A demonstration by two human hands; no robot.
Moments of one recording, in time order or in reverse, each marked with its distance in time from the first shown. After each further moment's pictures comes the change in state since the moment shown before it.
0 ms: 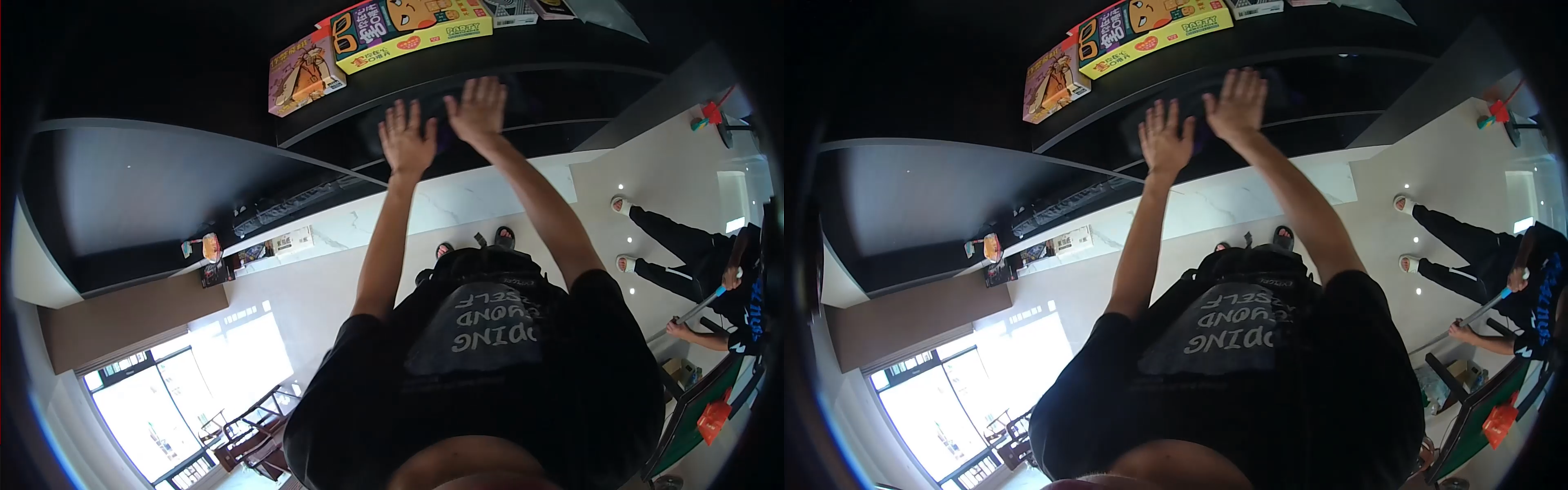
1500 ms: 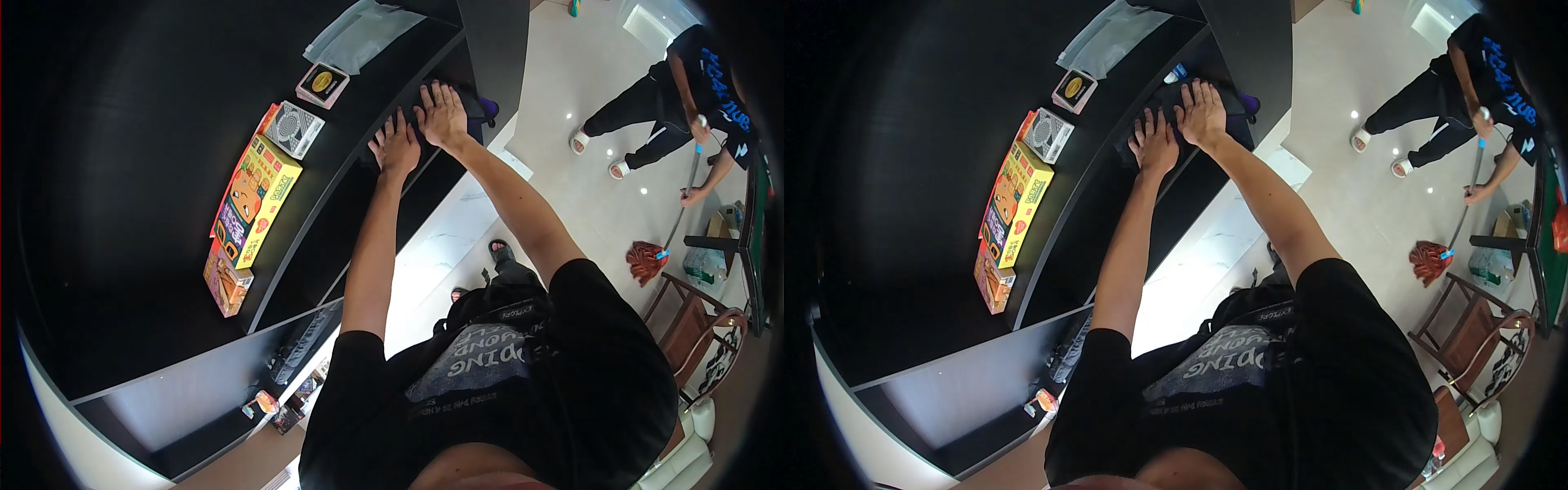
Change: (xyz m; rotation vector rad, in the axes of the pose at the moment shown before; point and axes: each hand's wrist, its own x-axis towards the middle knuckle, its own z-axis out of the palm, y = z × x) left_hand 0.113 0.225 0.086 0.029 -0.366 0.498; right_hand 0.038 0.215 -0.006 0.010 0.155 0.378
